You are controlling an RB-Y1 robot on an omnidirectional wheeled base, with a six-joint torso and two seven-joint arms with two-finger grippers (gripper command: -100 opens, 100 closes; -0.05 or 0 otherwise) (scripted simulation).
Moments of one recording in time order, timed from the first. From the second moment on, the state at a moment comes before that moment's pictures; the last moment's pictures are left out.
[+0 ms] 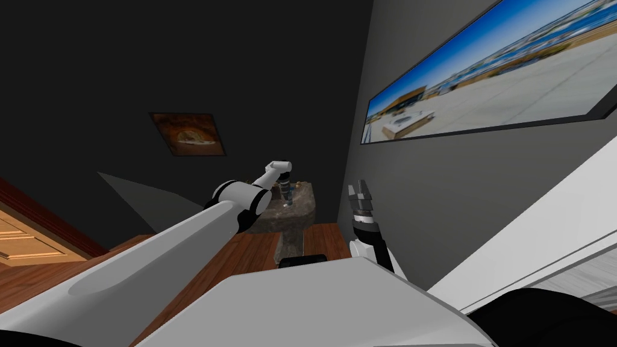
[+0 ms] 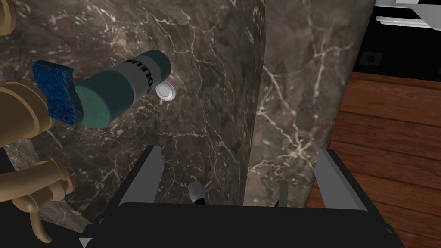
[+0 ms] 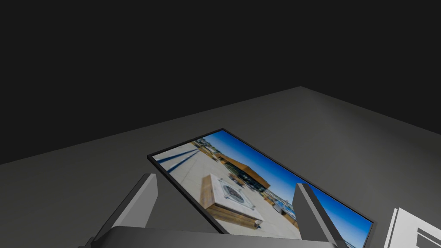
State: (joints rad) left arm -1.37 0.17 0.00 -0.40 0.33 1.64 0.26; right arm 0.53 0.01 0.02 -2.25 0.00 -0.51 0.03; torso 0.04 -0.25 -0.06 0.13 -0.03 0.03
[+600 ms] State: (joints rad) left arm -1.40 0.22 -0.01 -0.41 0.31 1.70 0.29; right arm 0.53 0.01 0.03 -2.25 0.00 -0.51 0.03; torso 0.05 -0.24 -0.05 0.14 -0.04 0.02
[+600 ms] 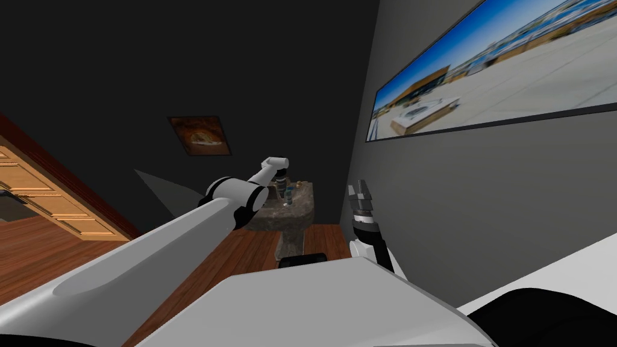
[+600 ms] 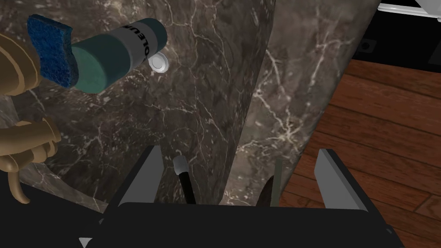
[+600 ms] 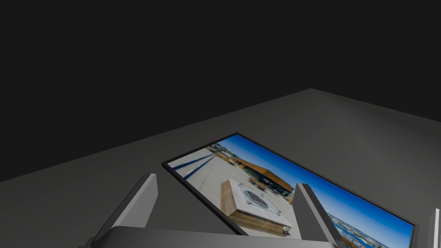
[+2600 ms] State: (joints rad) left arm -1.37 0.18 -0.01 -0.42 0.33 1.65 0.23; right arm 0.53 0.01 0.02 -2.25 0.00 -0.51 0.03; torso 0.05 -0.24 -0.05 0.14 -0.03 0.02
